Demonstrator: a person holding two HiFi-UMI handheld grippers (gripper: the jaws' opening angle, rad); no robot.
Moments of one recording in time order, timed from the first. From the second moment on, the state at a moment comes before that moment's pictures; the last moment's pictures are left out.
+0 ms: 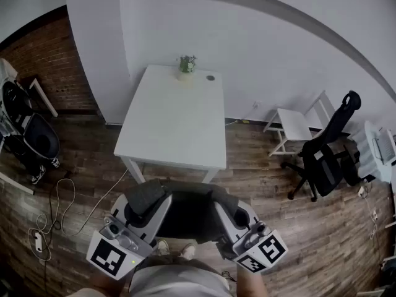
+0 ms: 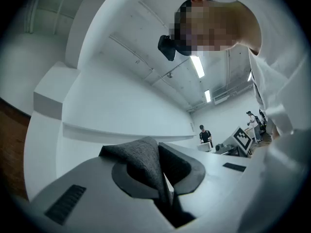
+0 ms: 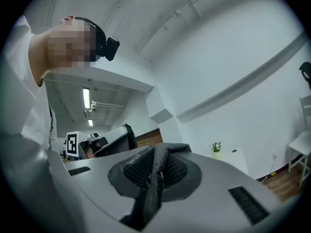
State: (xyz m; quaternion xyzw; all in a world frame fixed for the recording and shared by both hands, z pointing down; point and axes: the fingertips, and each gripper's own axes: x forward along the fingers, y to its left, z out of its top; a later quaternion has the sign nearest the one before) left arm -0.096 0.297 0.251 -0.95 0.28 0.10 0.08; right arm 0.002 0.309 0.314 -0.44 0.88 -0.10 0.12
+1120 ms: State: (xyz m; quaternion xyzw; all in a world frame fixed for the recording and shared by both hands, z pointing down) left arm -0.073 0.248 0.240 -0.92 0.36 0.10 0.12; right arm 0.024 0.264 0.292 -0.45 0.89 -0.02 0.10
